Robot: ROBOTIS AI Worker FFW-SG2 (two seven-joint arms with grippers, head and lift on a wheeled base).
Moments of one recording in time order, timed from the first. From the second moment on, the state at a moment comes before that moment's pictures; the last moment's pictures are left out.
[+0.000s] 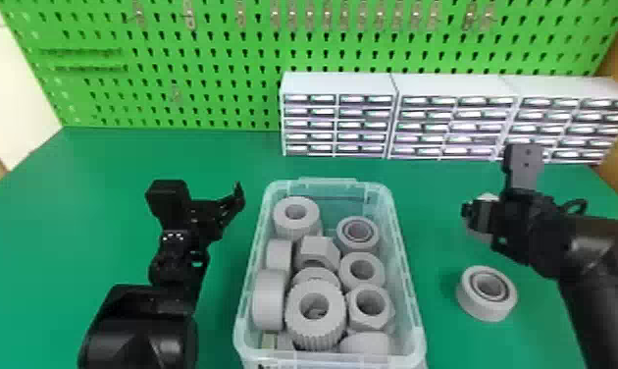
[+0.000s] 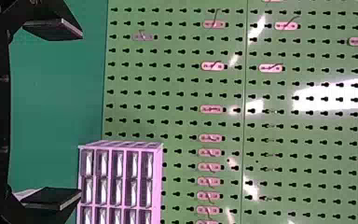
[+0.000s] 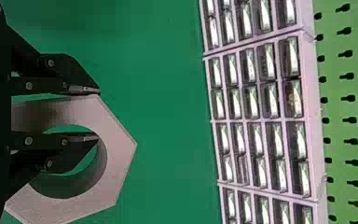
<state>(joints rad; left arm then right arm) -0.12 0.04 -0.05 -1.39 0.07 -0.11 0.03 -0.37 -0.13 -0.07 -1.47 -0.25 0.92 -0.17</state>
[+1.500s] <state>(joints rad) -0.12 0.04 -0.06 -1.39 0.08 -0.11 0.03 -0.36 -0.13 -0.13 -1.28 -0.12 0.92 -0.17</state>
